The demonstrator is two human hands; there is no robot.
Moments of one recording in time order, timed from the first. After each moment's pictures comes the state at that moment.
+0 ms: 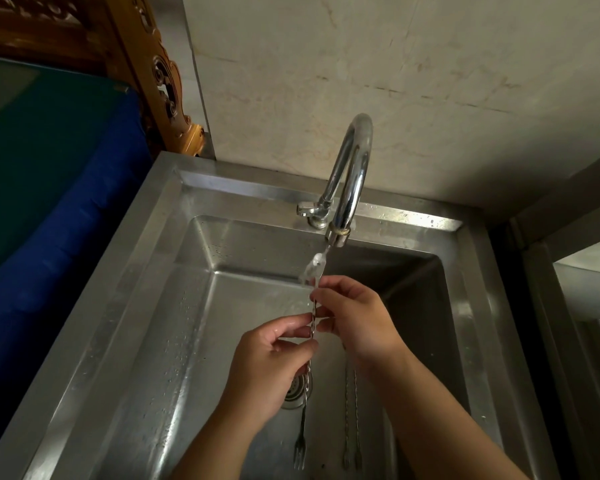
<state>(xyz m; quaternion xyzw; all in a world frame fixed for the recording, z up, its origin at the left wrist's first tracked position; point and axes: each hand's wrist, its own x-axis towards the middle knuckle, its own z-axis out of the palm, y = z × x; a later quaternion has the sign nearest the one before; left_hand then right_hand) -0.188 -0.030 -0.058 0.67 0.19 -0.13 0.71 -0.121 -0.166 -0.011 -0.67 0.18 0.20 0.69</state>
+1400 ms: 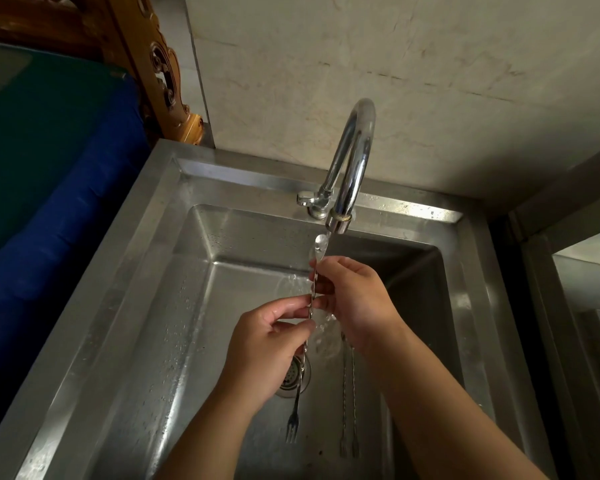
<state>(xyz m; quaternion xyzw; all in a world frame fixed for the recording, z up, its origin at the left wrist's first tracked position) -0.182 -0.028 -0.052 0.69 0.16 -0.11 0.69 -0.107 -0.158 -0.004 -0.63 0.20 0.20 0.73</state>
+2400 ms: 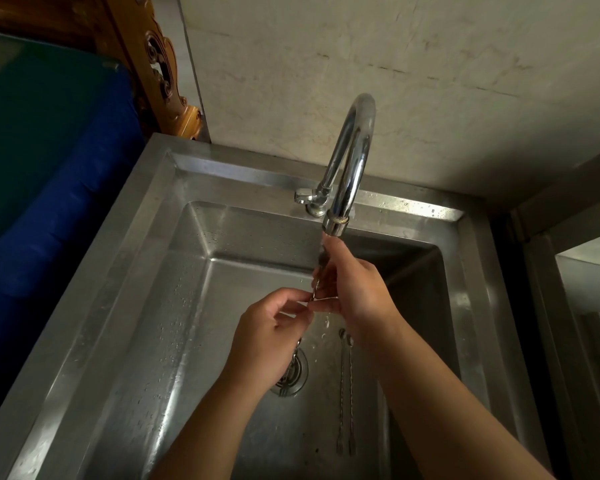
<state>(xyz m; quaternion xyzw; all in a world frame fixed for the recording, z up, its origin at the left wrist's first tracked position) -0.164 -0.035 -0.064 0.73 0.15 -0.10 0.66 -0.097 -0.162 0.001 -0.67 0.22 0.21 0.68</state>
